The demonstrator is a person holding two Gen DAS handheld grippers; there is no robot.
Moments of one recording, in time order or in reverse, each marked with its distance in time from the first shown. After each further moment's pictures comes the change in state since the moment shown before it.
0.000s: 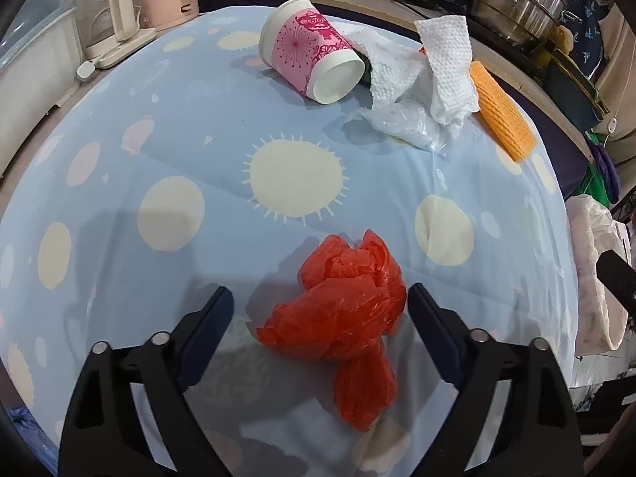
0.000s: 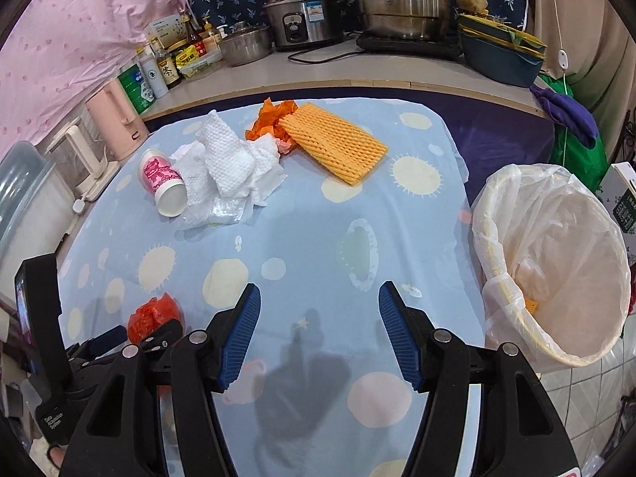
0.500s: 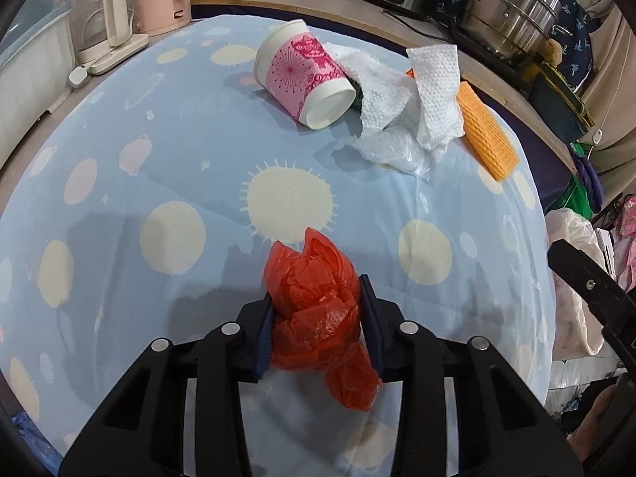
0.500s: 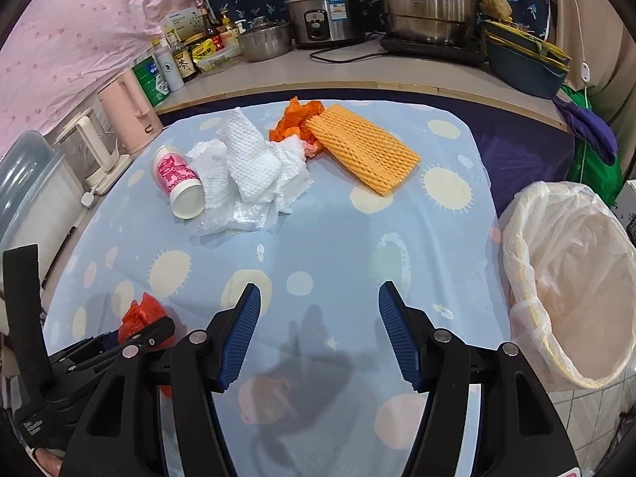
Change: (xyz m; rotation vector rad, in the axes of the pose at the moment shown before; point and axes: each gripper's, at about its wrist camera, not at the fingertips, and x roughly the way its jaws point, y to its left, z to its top) left arm -0.017 0.004 0.018 -0.008 -0.027 -0.068; right arm 0.015 0.025 0.020 -0.055 -0.011 0.058
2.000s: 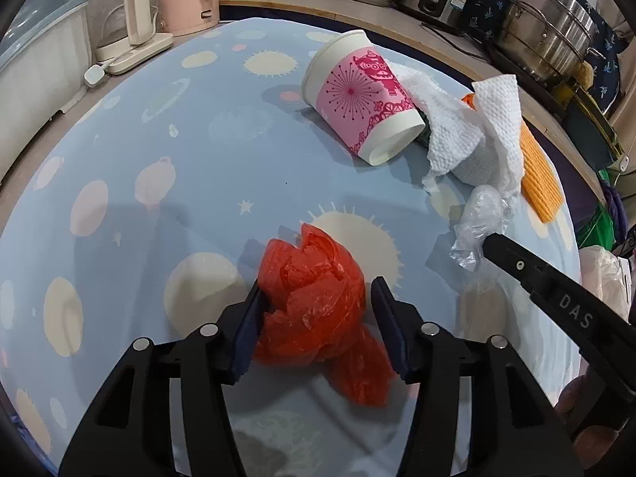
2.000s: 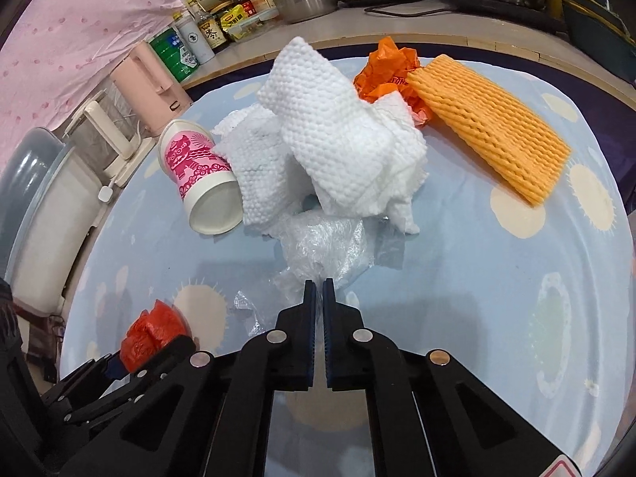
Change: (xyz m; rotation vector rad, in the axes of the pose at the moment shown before) left arm 0.027 0.026 0.022 -0.056 -0.021 0.066; right arm 0.098 0.040 0.021 0.019 0.116 0.172
